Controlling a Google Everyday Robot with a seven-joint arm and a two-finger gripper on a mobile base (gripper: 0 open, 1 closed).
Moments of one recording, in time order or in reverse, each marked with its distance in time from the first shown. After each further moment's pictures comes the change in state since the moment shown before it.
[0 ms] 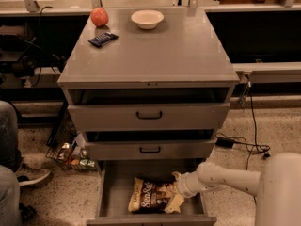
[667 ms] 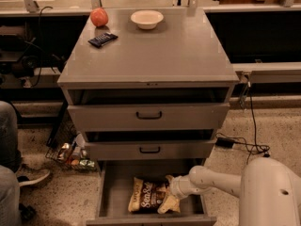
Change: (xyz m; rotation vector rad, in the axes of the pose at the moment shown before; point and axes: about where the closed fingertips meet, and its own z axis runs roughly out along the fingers) arm 0.007 -0.009 0.071 -0.037 -0.052 0.028
